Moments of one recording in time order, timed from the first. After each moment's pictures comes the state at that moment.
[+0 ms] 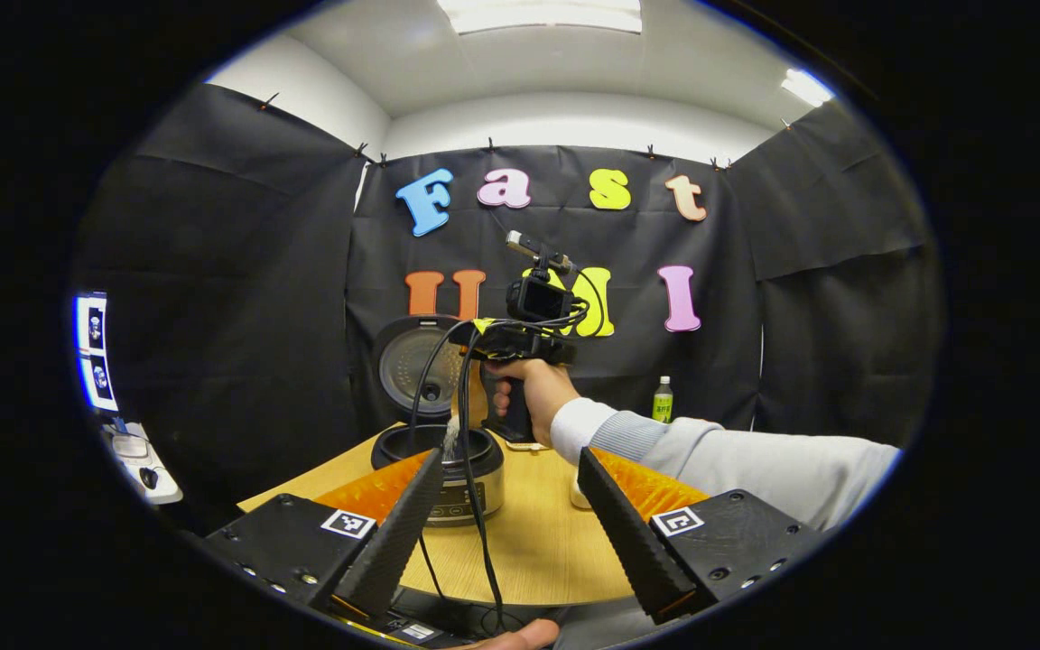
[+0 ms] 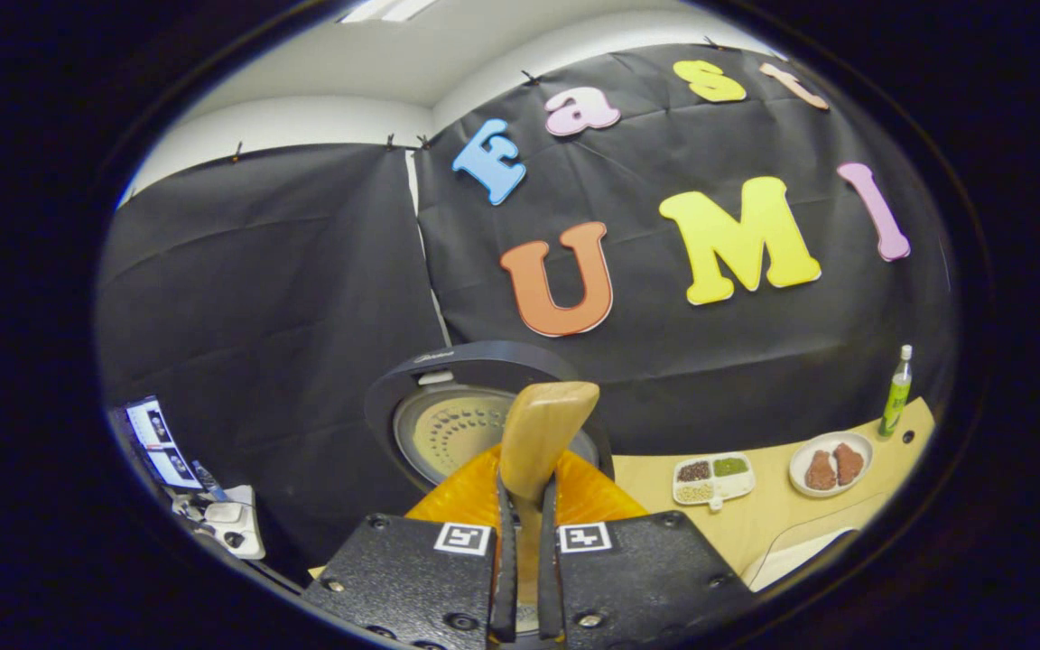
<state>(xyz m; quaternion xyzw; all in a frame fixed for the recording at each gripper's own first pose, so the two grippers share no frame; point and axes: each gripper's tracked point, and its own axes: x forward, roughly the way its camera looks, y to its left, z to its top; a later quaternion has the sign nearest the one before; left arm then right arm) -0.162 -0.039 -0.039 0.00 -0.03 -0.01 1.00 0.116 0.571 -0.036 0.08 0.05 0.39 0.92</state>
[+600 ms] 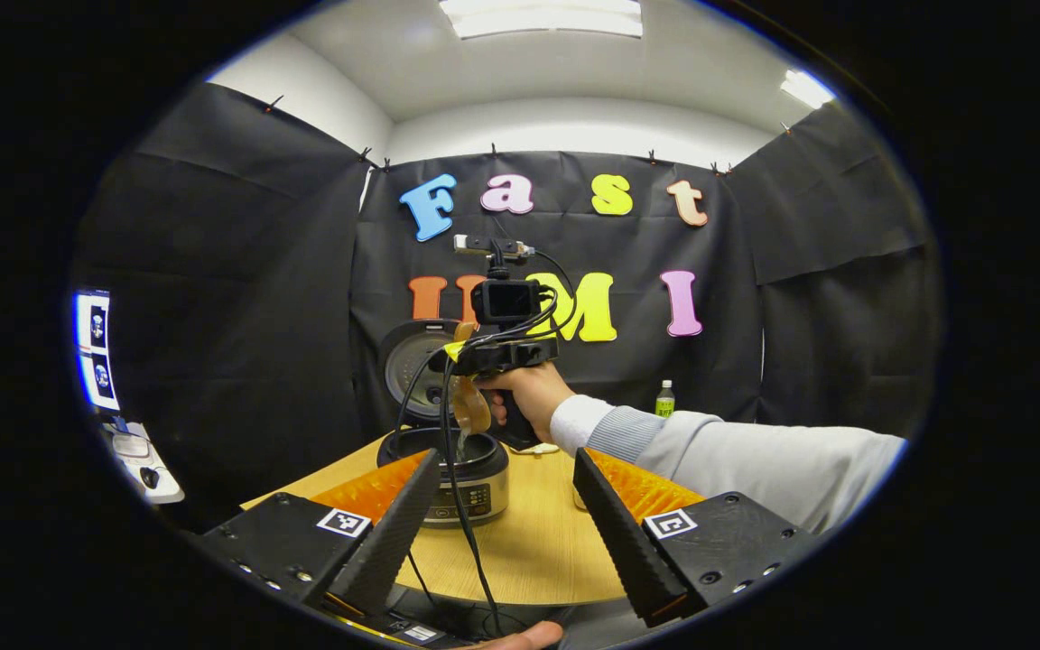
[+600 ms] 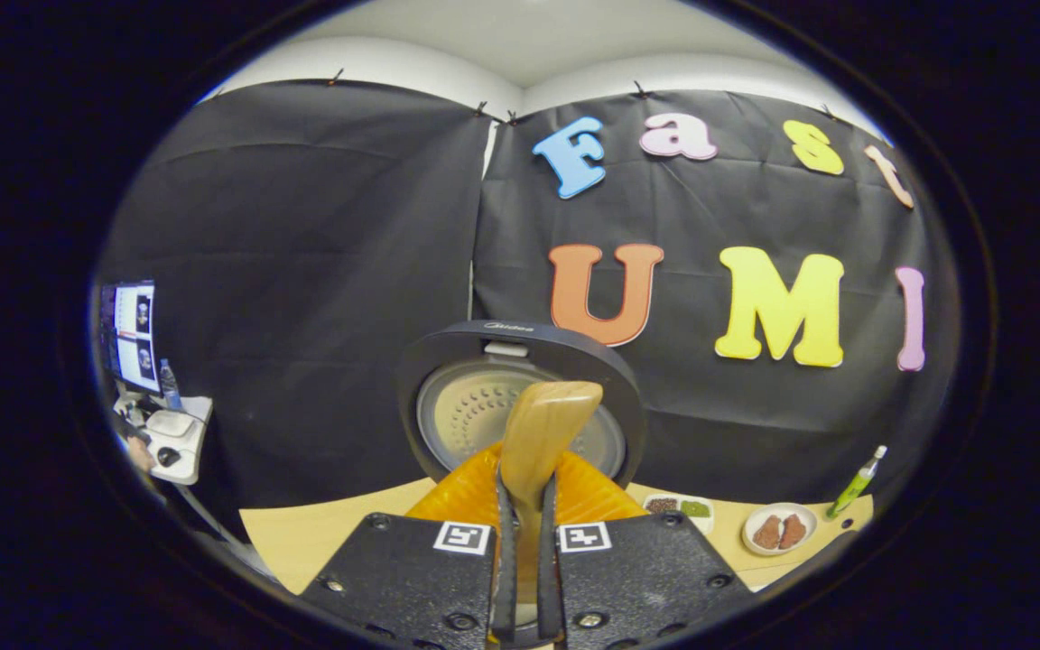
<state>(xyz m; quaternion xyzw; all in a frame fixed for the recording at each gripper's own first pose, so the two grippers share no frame) -0.168 -0.036 -0.044 0.00 -0.04 -0.01 1.00 0.091 0.605 -0.052 -0.08 0.00 0.40 0.91</state>
